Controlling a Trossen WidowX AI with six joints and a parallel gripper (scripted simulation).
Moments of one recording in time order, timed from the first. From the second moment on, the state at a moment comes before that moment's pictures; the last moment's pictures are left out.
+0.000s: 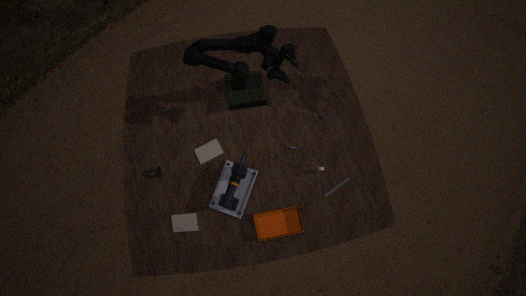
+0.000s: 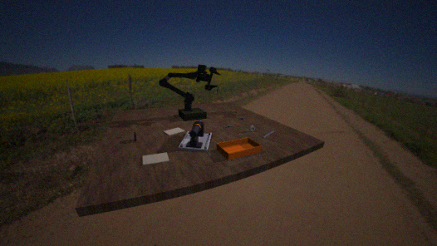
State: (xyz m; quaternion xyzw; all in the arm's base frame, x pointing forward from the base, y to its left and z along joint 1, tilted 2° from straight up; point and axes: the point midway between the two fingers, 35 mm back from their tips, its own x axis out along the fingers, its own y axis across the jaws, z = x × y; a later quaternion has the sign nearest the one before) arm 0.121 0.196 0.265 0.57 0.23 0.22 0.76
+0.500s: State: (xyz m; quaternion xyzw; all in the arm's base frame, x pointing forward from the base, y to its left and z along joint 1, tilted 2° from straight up) arm 0.176 0.213 0.259 0.14 0.20 0.20 0.95
